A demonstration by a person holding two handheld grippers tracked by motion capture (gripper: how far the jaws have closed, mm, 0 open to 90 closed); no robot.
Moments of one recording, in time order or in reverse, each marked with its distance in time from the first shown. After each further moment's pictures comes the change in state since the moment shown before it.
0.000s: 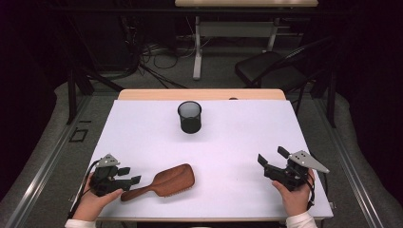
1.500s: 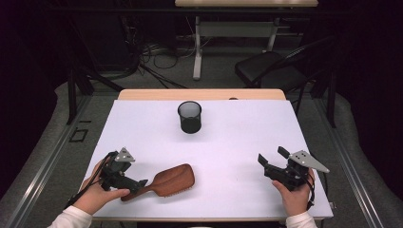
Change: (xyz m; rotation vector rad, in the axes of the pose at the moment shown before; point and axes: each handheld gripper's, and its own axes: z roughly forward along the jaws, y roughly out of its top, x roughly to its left) left arm -0.026 0.037 0.008 0.186 0.078 0.233; right arm -0.001 -0.001 0.000 0.004 -0.006 0.012
